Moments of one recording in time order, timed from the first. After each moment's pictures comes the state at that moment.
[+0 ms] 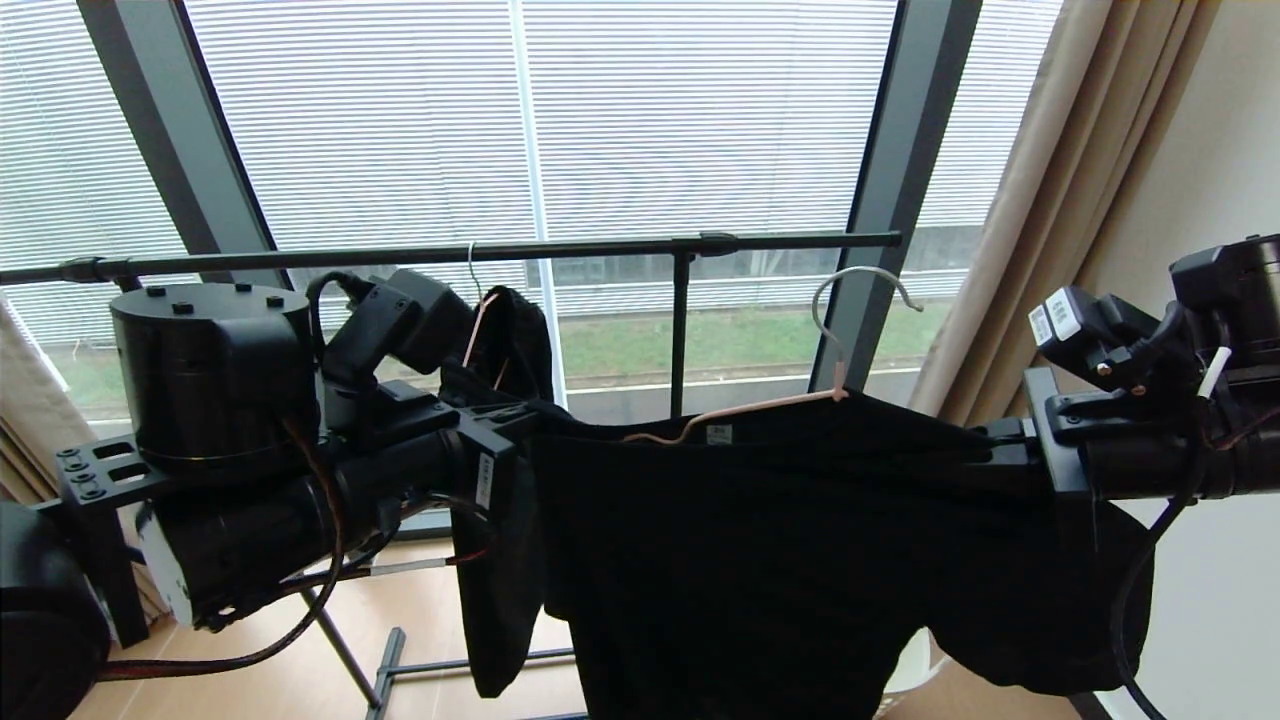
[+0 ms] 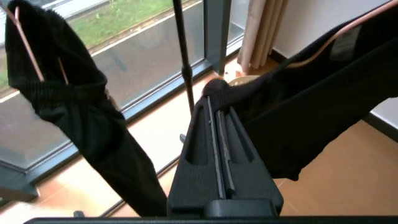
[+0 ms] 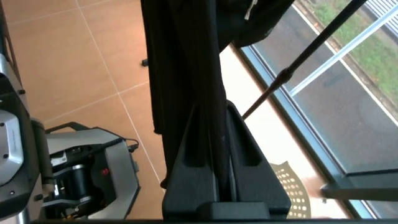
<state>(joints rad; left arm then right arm) -0.59 1.53 -0.73 -0.53 0.02 0.09 0.18 1.53 -0.98 0.15 0.75 -0.64</state>
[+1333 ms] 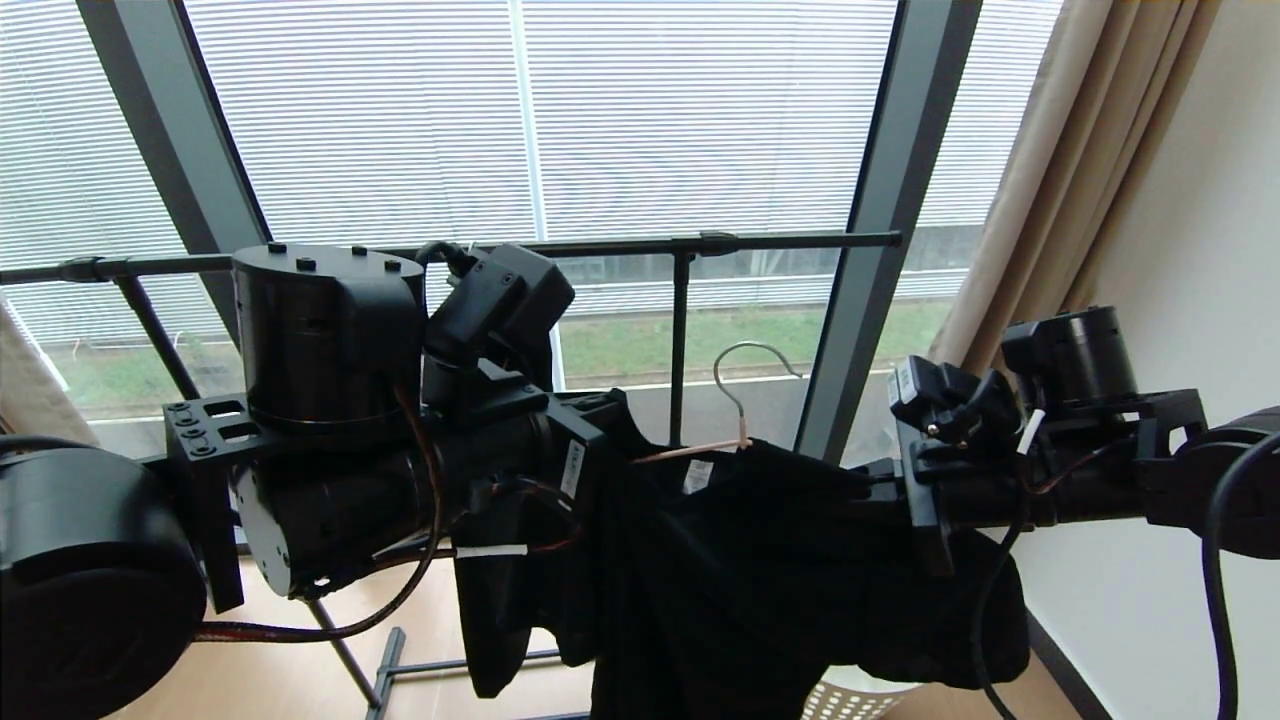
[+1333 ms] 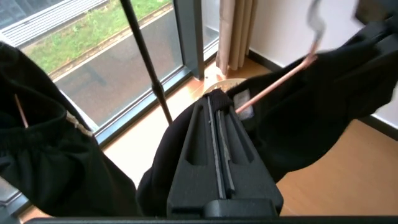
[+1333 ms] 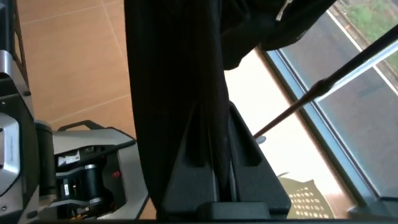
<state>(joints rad) -0.71 1.61 -0.89 -0.44 0.04 0.10 0.31 1.74 -0.89 -0.16 0.74 -0.58</state>
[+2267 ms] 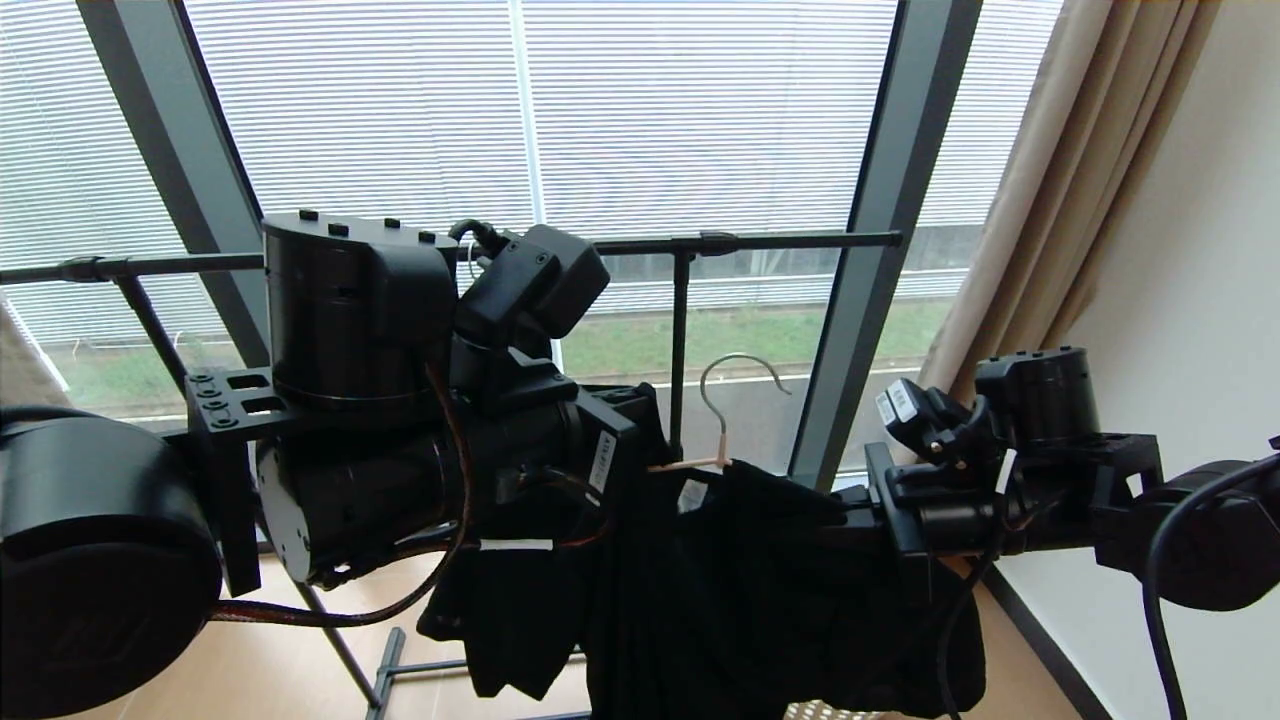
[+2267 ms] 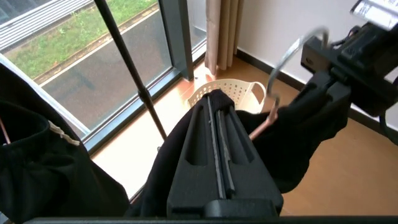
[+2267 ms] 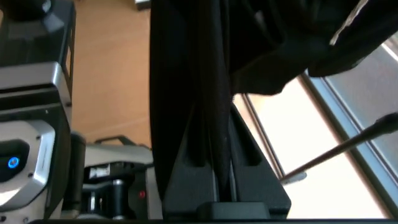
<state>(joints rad) -0.76 1.63 -0.97 -0.37 0.03 0.09 0.34 1.80 -0.77 -0.45 0.94 -0.40</state>
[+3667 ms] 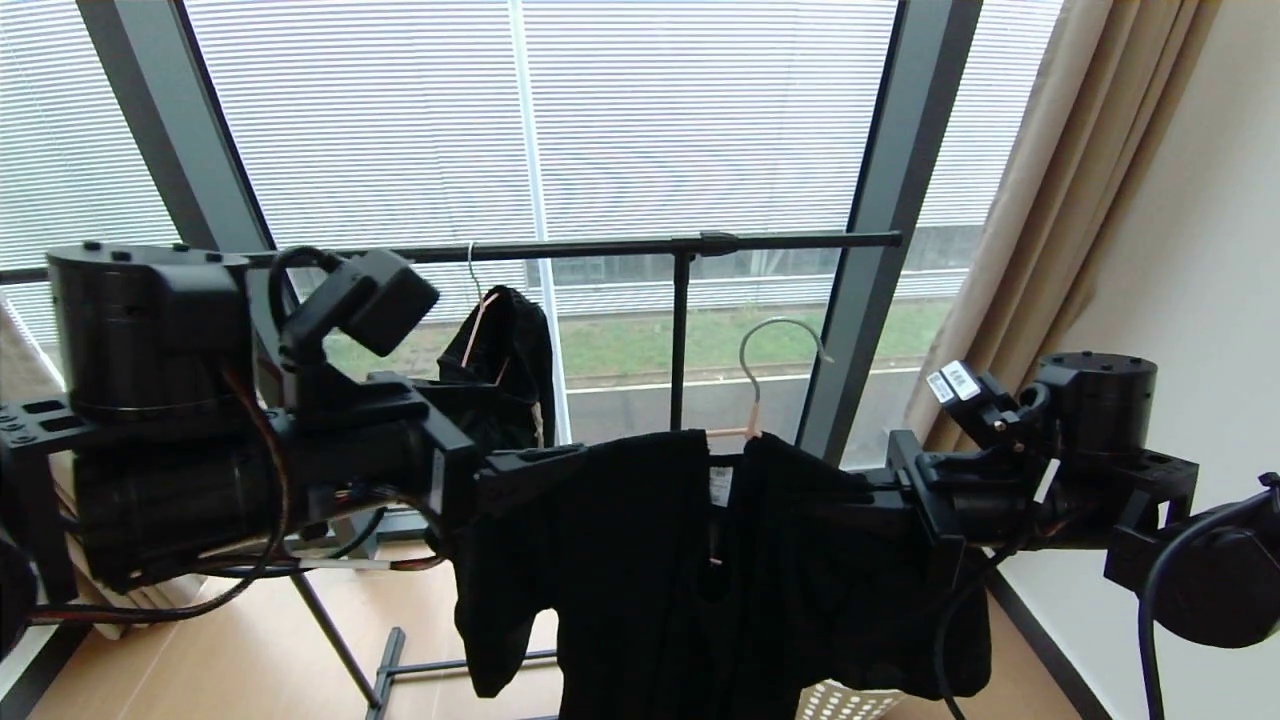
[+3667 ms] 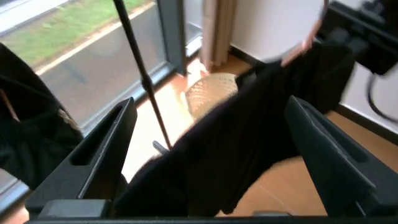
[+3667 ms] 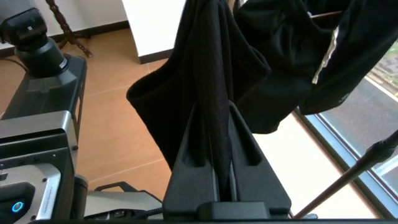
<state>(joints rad) -0.47 1.47 -0.78 -0.37 -0.32 0.10 0.26 1.83 -0.64 -0.83 1.08 -0.20</state>
